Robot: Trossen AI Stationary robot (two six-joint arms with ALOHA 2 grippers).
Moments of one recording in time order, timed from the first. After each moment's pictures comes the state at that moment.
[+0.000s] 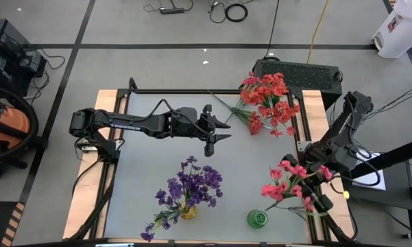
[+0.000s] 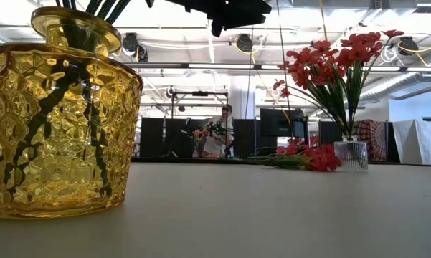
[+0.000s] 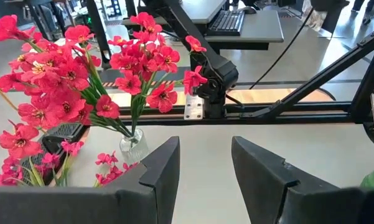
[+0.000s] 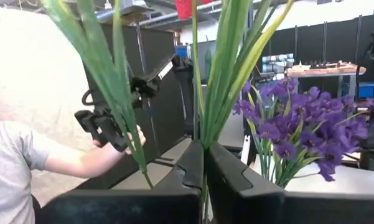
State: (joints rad) left arm 0.04 1.64 1.27 0.14 0.00 0.08; right arm 0.95 0.77 0.63 0.30 0.41 0.10
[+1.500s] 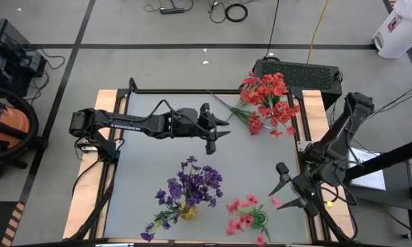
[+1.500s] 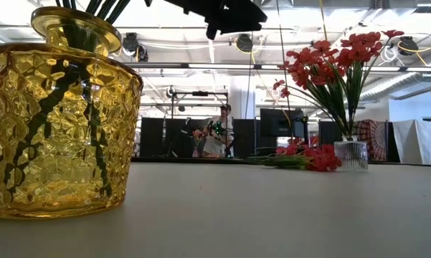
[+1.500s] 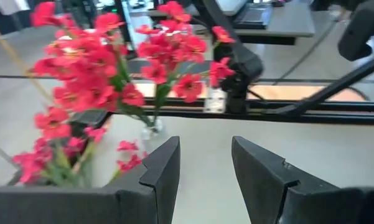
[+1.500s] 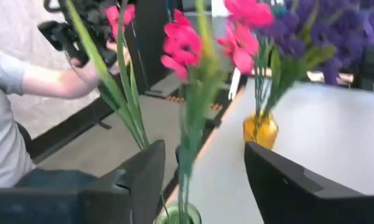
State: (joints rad) left arm 0.04 1.64 1.27 0.12 -0.10 0.06; right arm 0.95 0.84 0.63 0.02 0.42 0.23
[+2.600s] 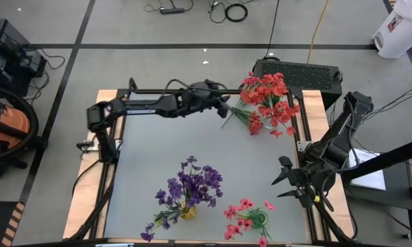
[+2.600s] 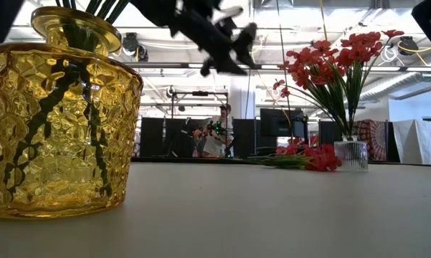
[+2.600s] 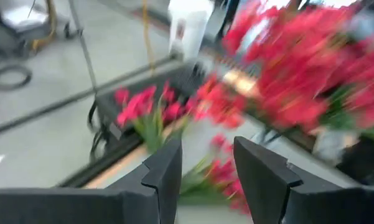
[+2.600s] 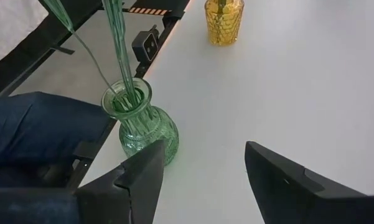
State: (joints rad) left arm 0.28 1.81 1.45 0.03 -0.25 -0.31; right arm 0.95 0.78 0.63 -0.51 0.41 0.52
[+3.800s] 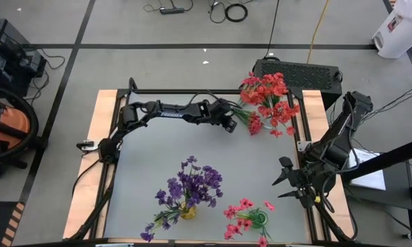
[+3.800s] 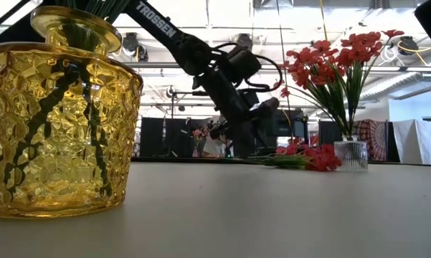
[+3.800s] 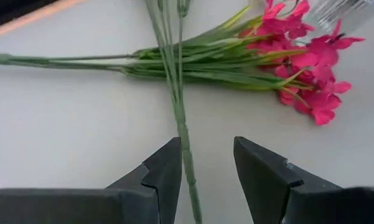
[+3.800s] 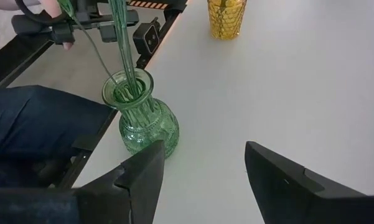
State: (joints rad) left arm 0.30 2.21 1.62 -0.20 -0.11 -0.49; right arm 0.97 0.79 0.63 -0.53 0.42 0.52
